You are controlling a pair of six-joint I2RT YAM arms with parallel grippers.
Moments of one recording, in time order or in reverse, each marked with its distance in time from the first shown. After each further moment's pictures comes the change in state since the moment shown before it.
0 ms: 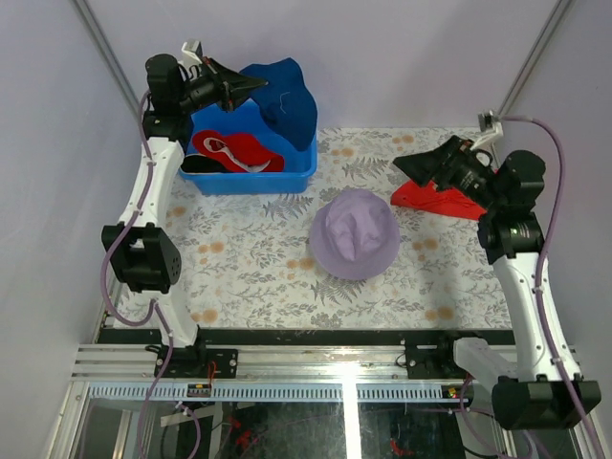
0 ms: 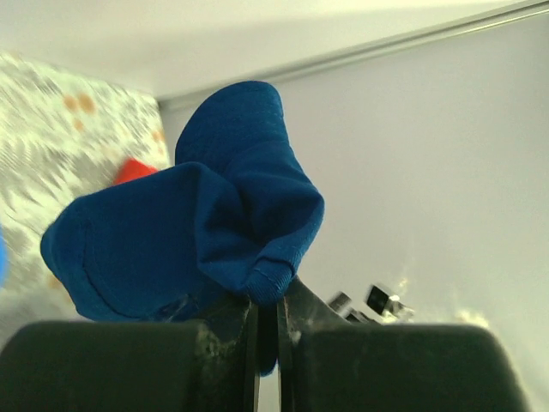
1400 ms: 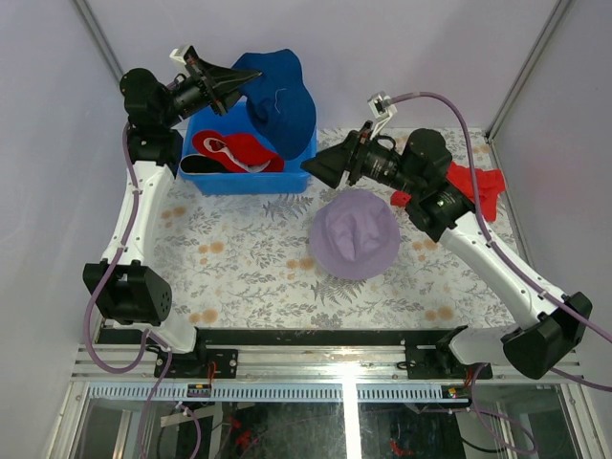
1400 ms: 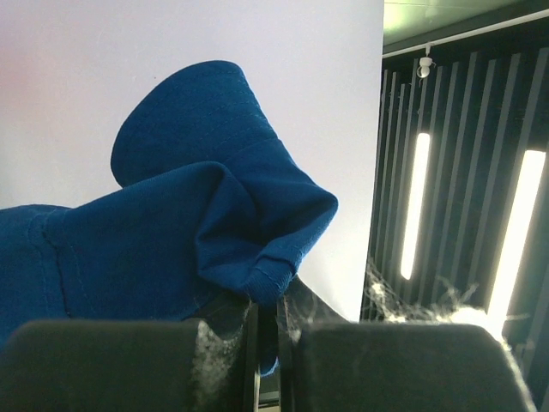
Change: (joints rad) left arm -0.021 -0.290 -0.256 0.307 0.095 -0.637; right arm 0.615 0.349 0.251 0.219 0.207 -0.094
